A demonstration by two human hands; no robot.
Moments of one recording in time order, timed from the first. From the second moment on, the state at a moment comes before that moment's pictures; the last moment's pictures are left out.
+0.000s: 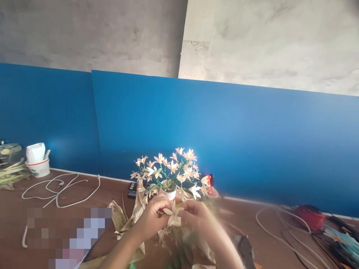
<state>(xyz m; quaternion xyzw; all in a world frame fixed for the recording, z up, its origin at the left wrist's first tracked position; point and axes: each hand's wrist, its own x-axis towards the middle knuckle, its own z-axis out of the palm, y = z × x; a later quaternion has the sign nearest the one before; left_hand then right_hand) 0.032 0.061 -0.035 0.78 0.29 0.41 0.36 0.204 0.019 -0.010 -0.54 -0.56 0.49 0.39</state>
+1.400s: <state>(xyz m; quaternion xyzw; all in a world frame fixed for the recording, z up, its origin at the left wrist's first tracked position) 0.027 0.063 -0.036 0.79 0.33 0.38 0.35 0.195 0.020 -0.010 -0.59 -0.60 0.37 0.39</state>
